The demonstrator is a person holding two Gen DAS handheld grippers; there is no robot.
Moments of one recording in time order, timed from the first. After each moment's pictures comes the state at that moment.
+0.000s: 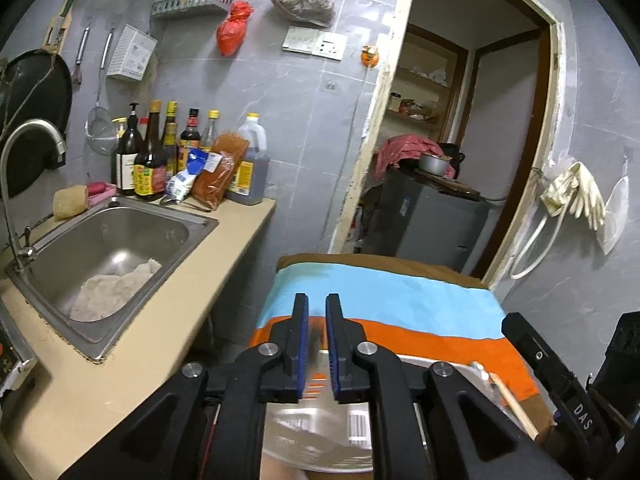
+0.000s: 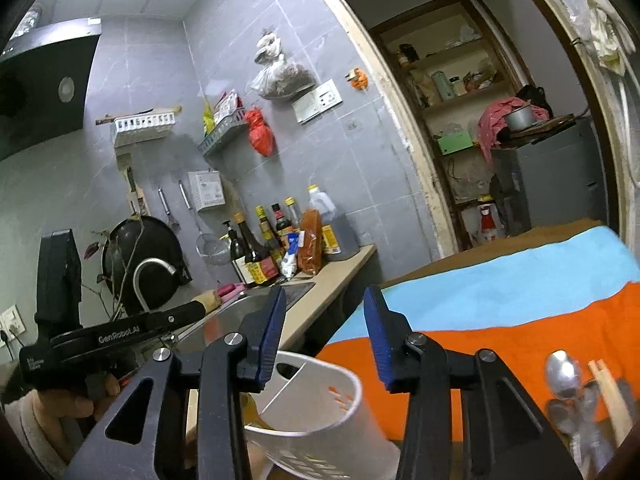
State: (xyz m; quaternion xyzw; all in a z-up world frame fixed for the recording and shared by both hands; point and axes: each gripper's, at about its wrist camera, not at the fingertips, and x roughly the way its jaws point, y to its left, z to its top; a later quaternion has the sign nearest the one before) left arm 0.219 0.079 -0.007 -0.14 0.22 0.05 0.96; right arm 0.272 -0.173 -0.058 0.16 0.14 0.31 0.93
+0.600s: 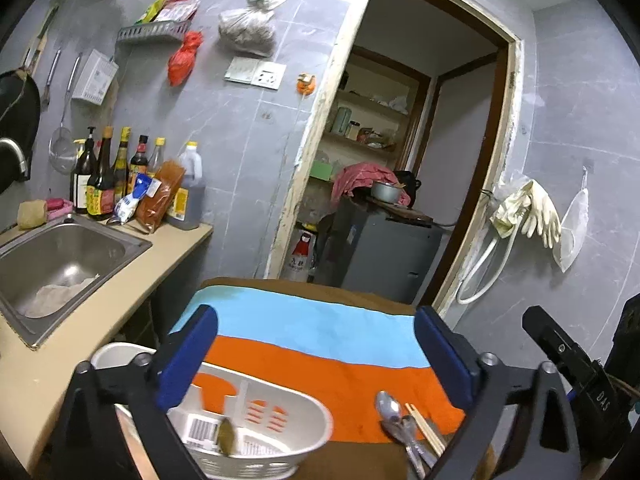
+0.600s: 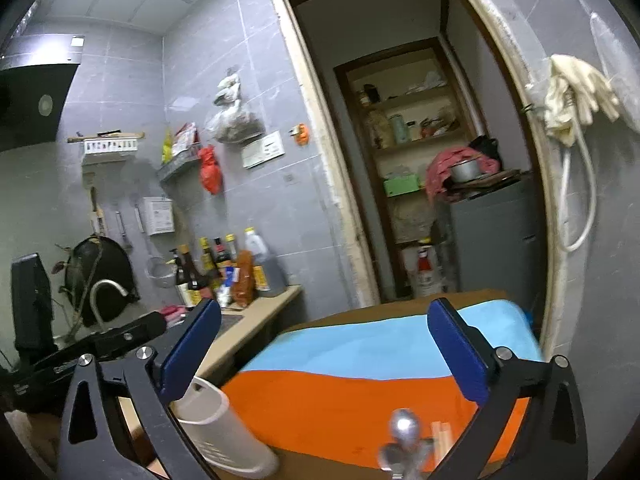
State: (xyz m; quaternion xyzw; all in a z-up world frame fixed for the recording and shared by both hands) left arm 0.215 -0.037 0.015 -0.15 0.16 0.01 0.98; right arm 0.261 -0.300 0.006 0.12 0.10 0.21 0.97
